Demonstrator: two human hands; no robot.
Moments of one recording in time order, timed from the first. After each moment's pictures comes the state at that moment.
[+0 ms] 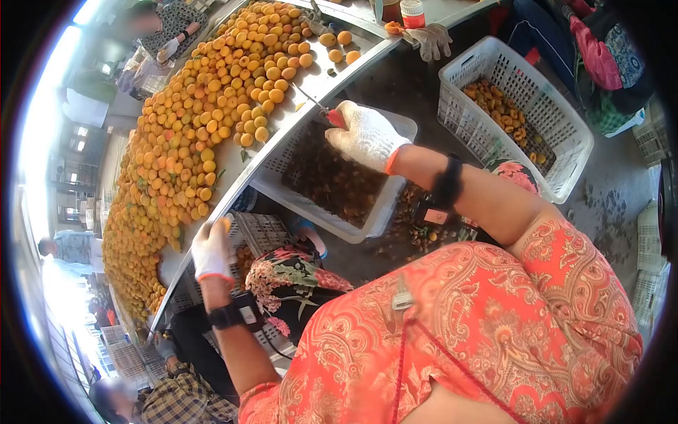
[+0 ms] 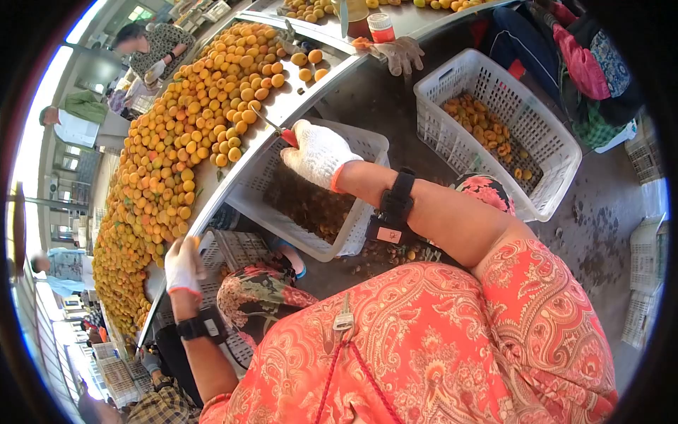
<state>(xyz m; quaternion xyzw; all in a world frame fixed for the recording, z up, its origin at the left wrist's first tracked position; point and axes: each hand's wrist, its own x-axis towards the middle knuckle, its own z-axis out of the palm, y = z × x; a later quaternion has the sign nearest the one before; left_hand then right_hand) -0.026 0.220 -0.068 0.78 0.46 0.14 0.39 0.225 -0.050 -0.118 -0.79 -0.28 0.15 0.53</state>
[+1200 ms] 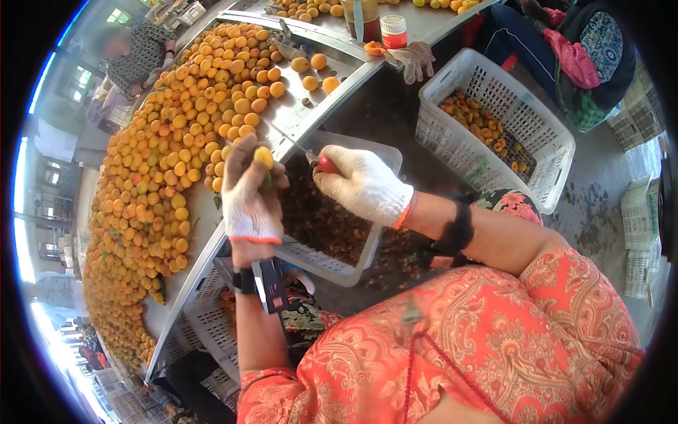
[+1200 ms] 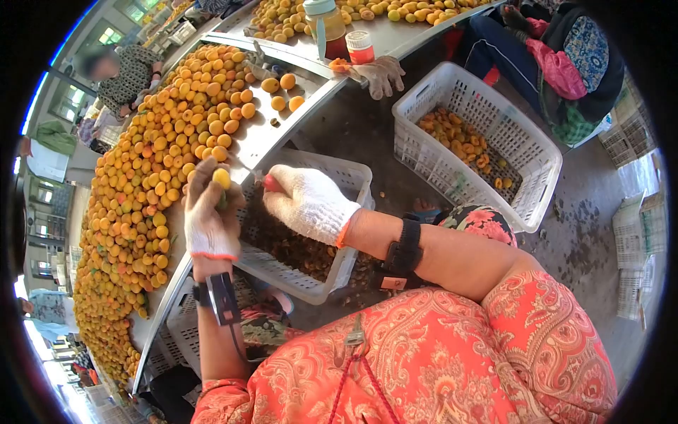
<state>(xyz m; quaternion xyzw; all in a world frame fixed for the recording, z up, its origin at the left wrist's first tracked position) 0.170 0.130 -0.089 0.54 0.12 0.19 0.81 0.226 -0.051 -0.118 -0.74 -0.29 0.12 0.60</state>
